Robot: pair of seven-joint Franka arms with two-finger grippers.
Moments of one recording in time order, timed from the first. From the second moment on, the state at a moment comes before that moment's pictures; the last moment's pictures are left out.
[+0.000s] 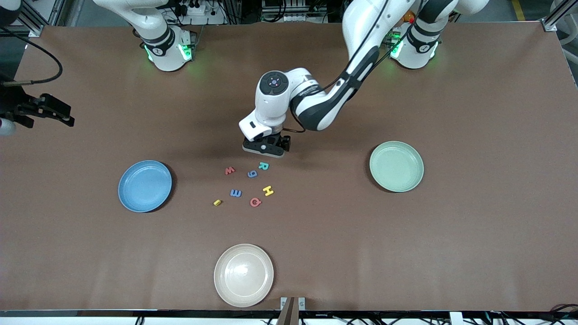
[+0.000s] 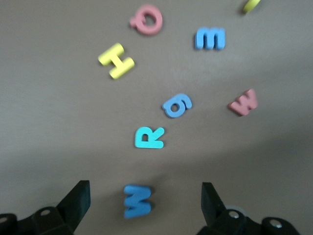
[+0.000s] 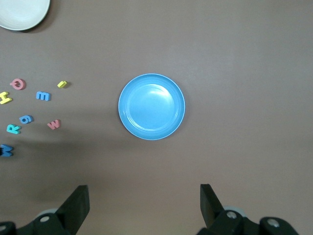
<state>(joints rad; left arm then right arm) -0.78 0.83 -0.20 -1.42 0.21 2.42 -0.85 0.04 0.04 -0.06 -1.57 -0.01 1.57 -0.05</state>
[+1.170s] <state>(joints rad) -0.84 0.88 -0.16 -1.42 0.22 2.34 -0.89 0.18 0.36 -0.05 -1.56 0.00 1.82 0.62</state>
